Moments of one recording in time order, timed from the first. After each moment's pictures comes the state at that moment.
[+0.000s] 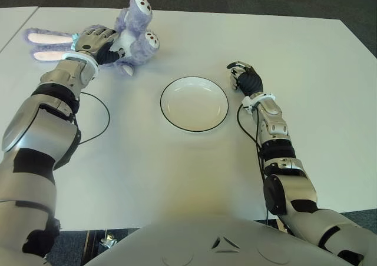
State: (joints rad) left arm -0.98 0.63 -0.57 1.30 0.75 -0.34 0.23; right arm -0.53 -0.13 -0.13 0.58 0.15 0.05 0.27
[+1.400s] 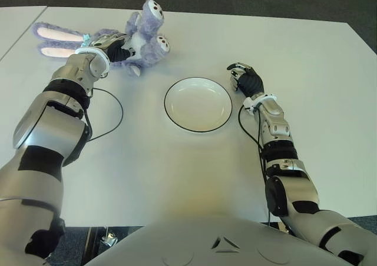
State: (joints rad) left arm -1.00 0.55 -0.53 1.28 0.65 -0.30 0.00; right arm -0.52 -0.15 -0.12 0.56 0.16 0.07 0.29
